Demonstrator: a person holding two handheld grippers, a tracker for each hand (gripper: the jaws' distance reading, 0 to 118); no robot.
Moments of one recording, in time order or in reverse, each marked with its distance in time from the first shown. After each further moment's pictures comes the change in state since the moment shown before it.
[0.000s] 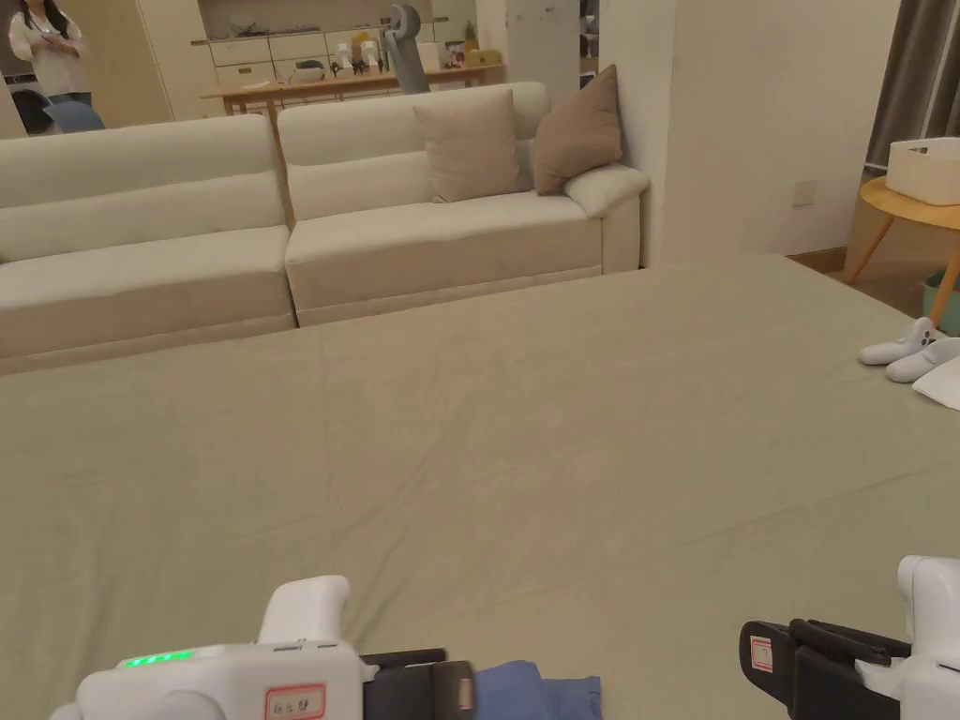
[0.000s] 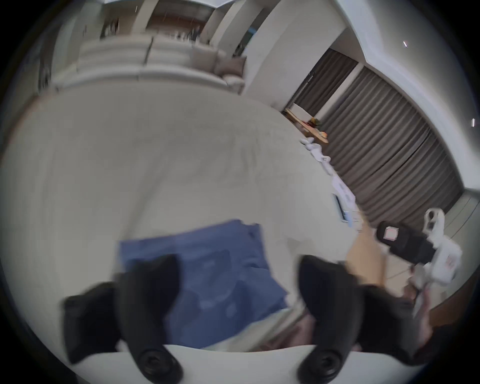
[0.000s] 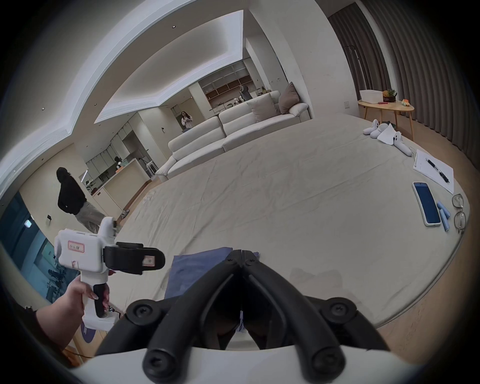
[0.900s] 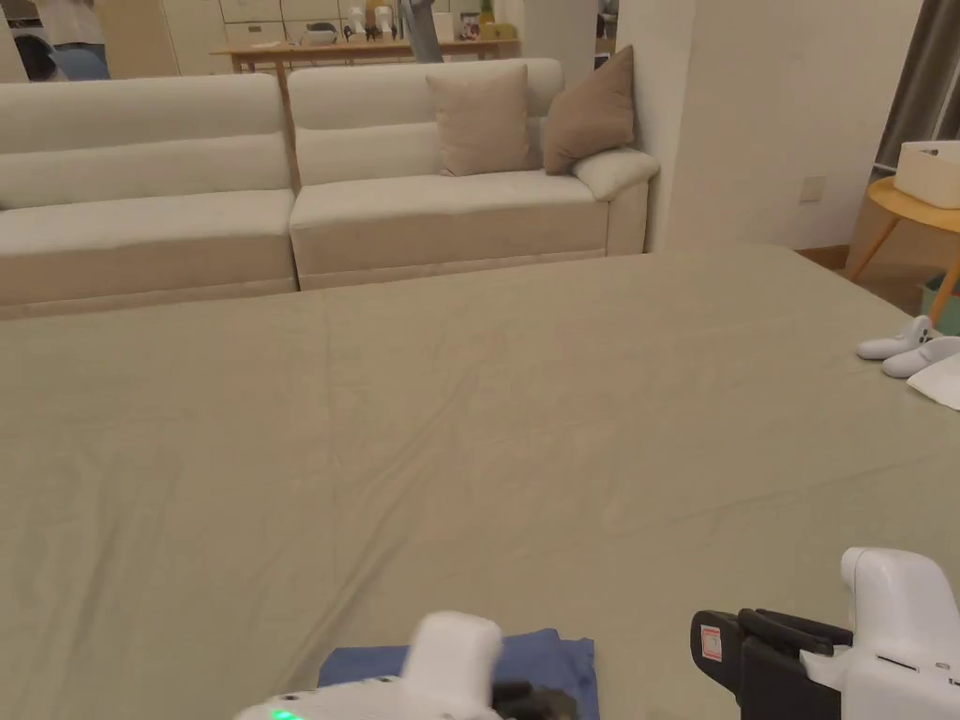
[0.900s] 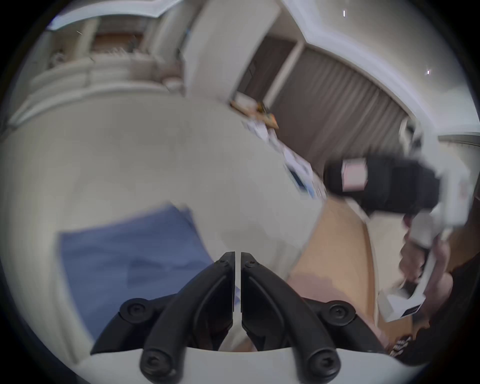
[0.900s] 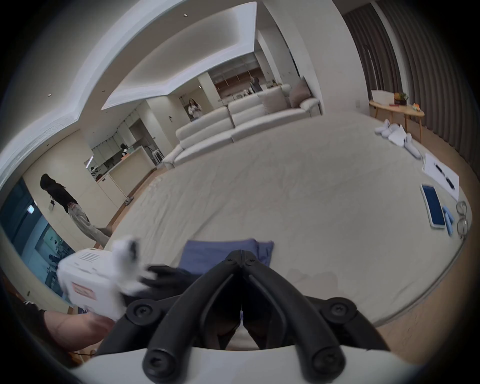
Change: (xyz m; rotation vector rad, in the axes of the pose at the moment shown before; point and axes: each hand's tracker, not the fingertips) left arm 0.043 -0.058 0.002 0.136 -0.272 -0.116; right arm -0.034 -0.008 0.003 -0.008 0.045 0.081
